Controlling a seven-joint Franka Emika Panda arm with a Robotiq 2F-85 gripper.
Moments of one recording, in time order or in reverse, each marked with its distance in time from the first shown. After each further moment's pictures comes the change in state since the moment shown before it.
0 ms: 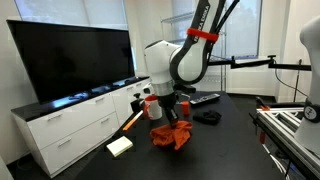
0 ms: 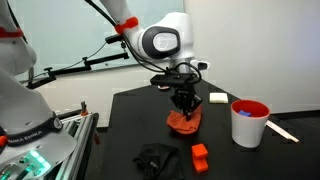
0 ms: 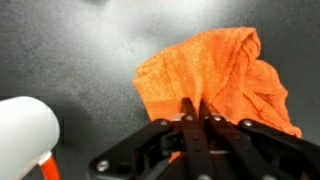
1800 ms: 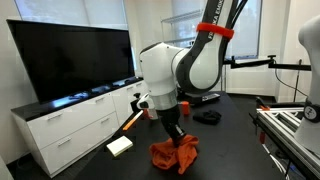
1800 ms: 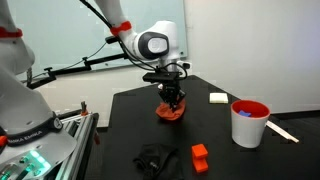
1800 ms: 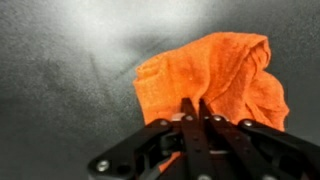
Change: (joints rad) arm 0.054 -0.001 0.124 -0.043 0.021 -0.011 -0.006
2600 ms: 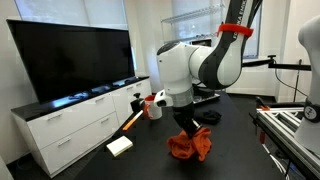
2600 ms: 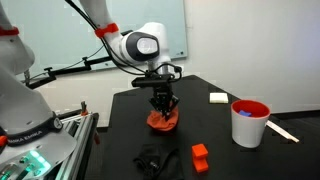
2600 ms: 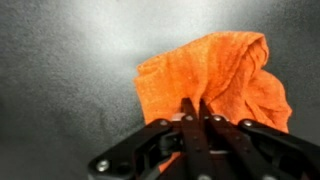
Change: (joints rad) arm 0.001 -0.088 -0.068 -0.141 -0.198 0.025 0.000
